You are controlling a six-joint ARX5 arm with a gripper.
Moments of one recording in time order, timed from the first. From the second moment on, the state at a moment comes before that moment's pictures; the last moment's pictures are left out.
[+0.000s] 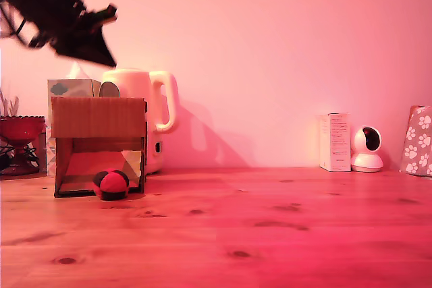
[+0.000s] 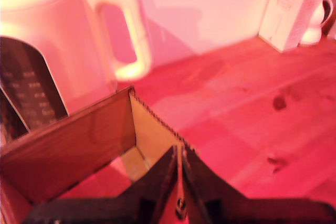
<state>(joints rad) -0.18 1.55 1.12 -0.05 0.31 0.04</state>
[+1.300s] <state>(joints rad) -0.19 1.56 0.56 0.54 0.28 -0.08</state>
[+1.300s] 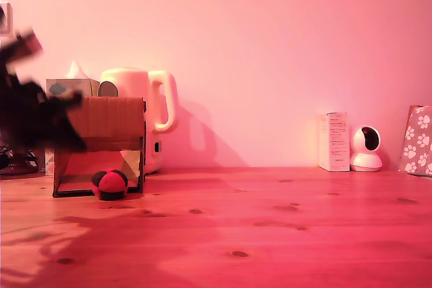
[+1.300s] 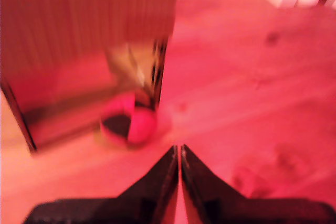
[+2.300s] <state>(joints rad) -0.19 1.77 0.68 0.78 0.20 -0.07</state>
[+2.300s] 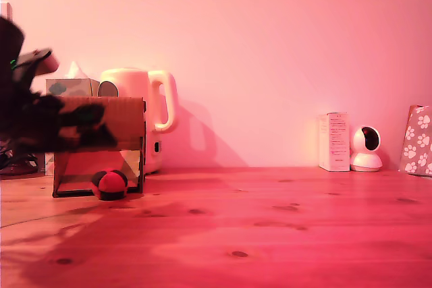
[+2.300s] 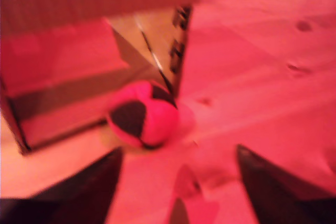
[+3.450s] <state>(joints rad) -0.19 2.04 0.86 0.74 0.19 -0.04</state>
